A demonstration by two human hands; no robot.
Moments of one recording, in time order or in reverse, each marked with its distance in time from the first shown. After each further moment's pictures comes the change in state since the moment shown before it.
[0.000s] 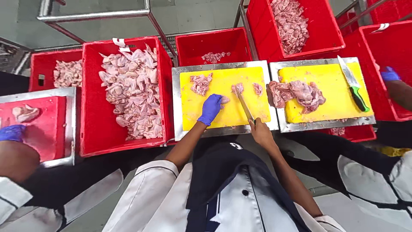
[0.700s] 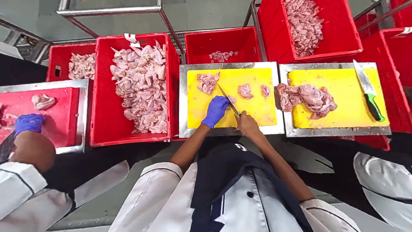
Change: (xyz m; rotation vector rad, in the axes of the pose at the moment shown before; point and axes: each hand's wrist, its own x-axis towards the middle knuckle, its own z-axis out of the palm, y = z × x) left_hand -0.014 -0.012 0.010 0.006 0.079 0.151; right_hand 0.032 -0.073 0.019 -0.101 -0.092 -0.144
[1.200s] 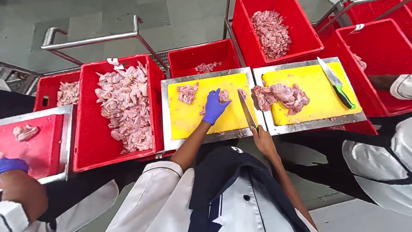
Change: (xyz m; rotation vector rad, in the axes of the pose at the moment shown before) left_hand 0.070 0.081 0.029 0.013 -0.039 -0.275; right_hand -0.062 0.143 -0.013 0.322 0.244 0.102
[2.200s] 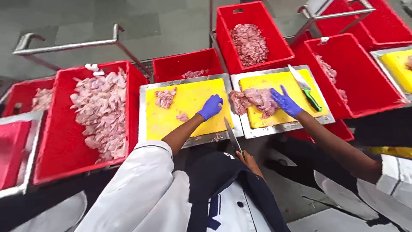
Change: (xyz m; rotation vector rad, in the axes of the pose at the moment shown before) left_hand 0.038 0.068 0.061 0.199 -0.377 0.374; right_hand -0.037 0.113 0.015 0.133 -0.205 0.036
